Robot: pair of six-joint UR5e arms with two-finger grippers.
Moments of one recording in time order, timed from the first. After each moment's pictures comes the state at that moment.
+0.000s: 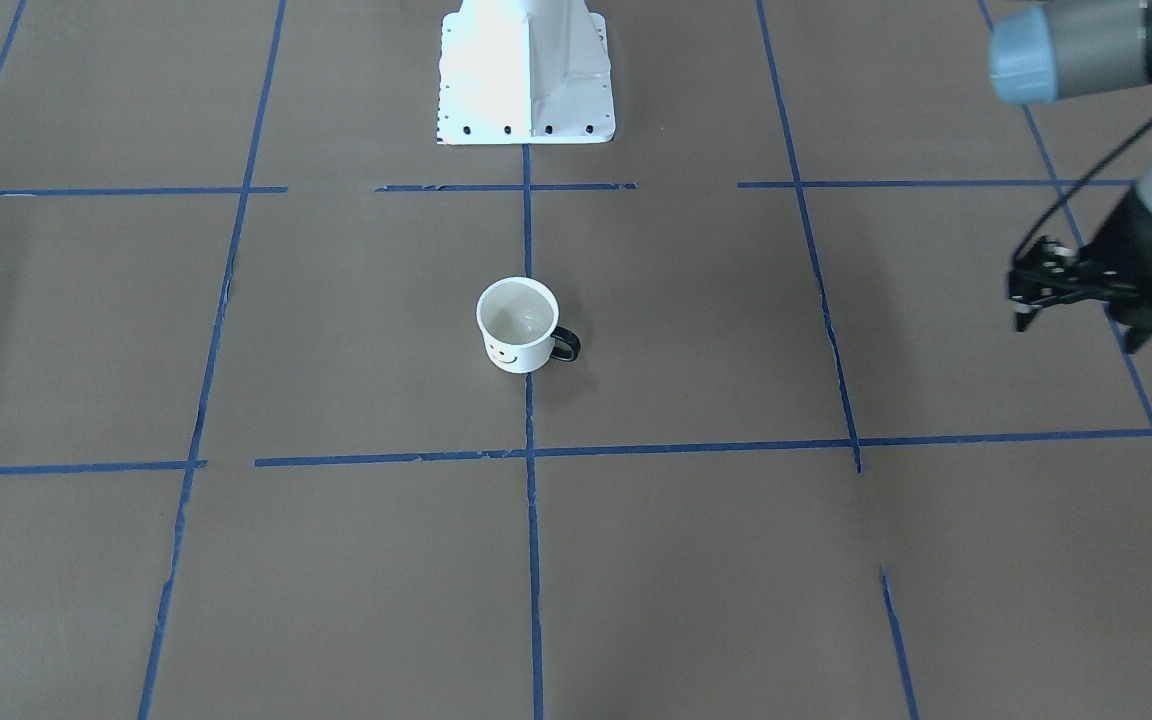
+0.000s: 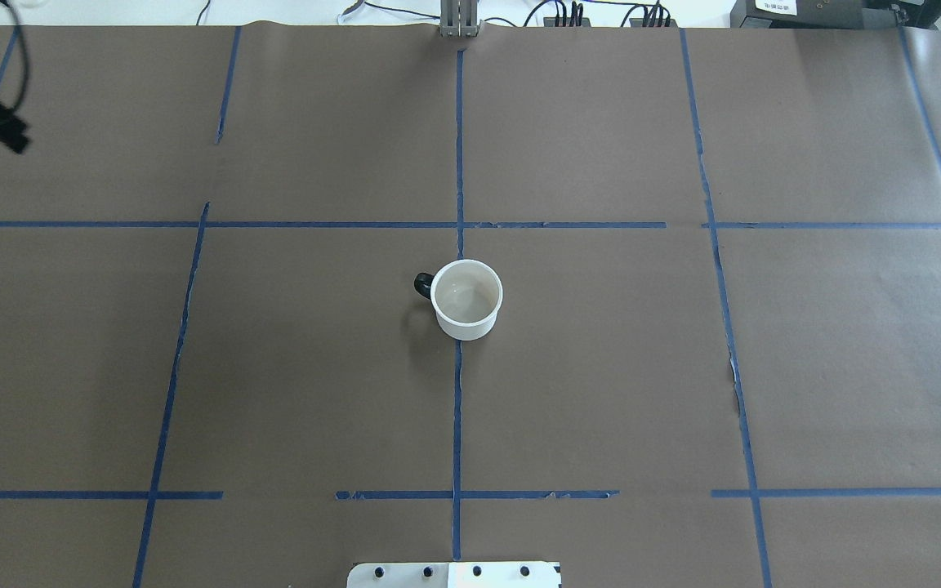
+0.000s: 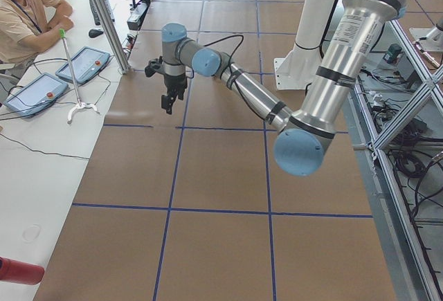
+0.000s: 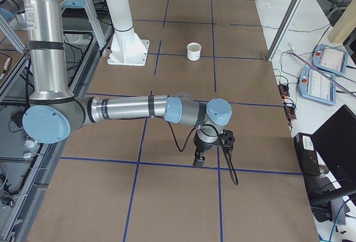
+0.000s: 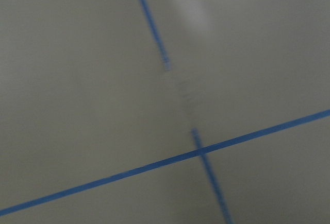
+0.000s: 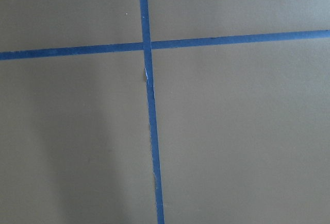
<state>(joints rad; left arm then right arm) -1.27 -1.84 -1.83 -1.40 -2.13 -0.04 1.53 -1.54 1.64 -1.83 2.27 0.01</state>
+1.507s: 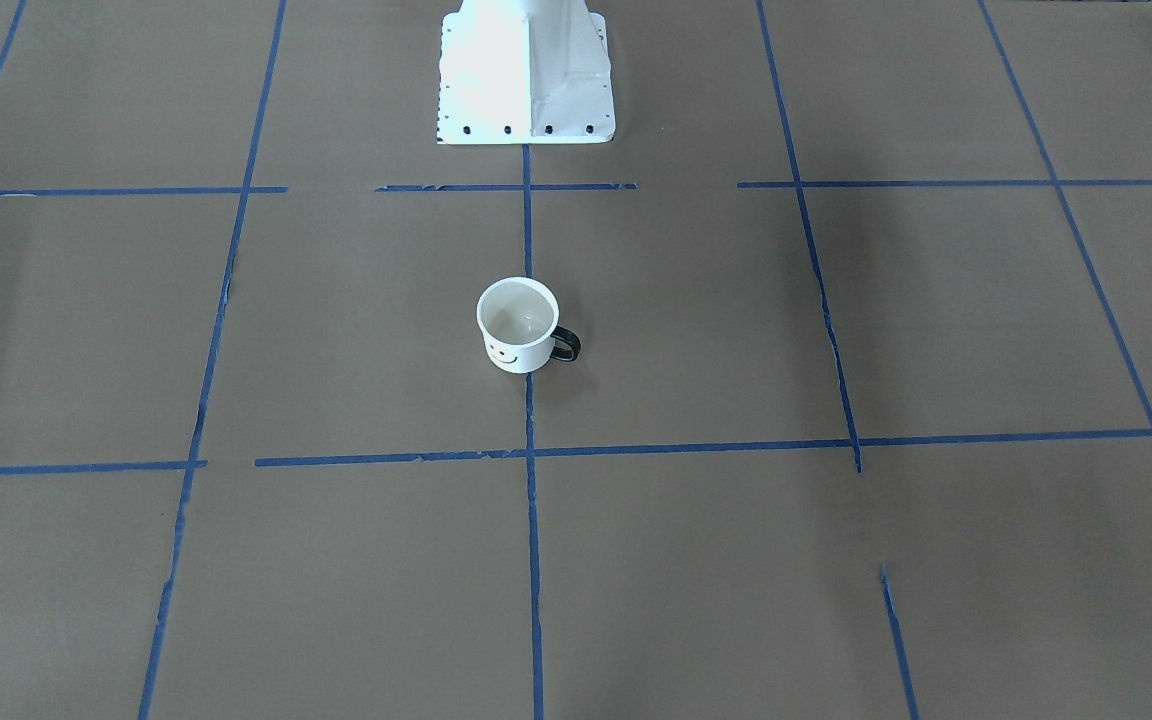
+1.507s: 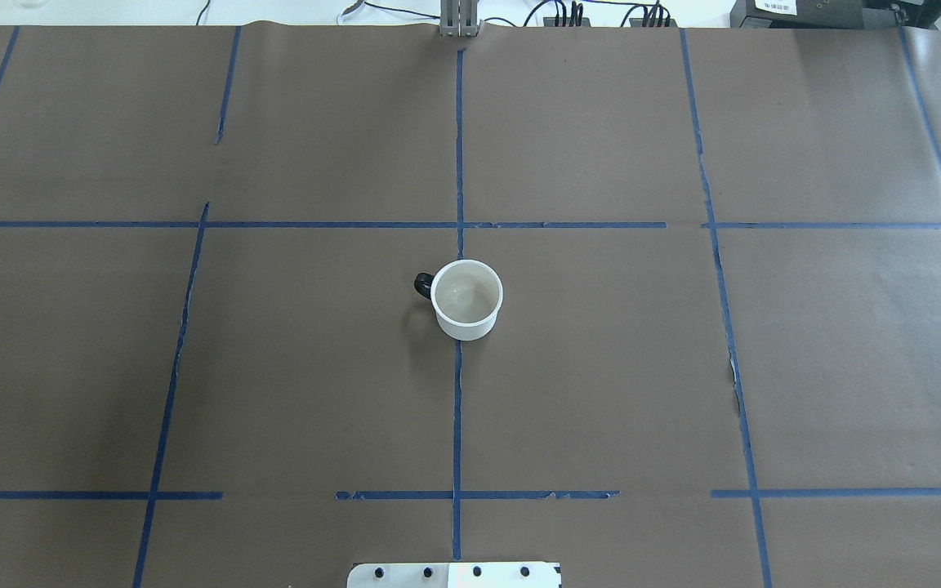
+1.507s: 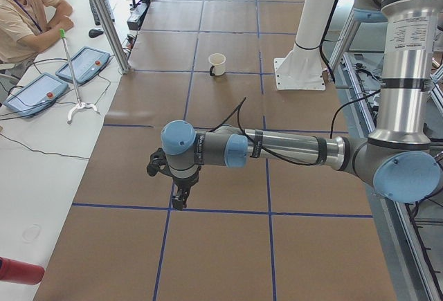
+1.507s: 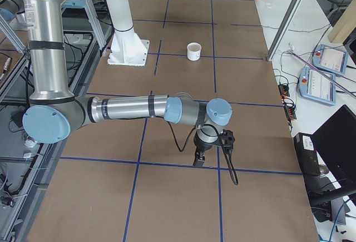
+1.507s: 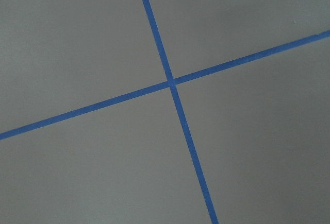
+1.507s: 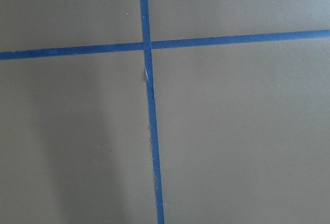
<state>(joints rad) -1.57 -1.56 -1.67 -1.54 -2.33 0.27 1.53 -1.54 1.64 -1.83 2.27 0.01</state>
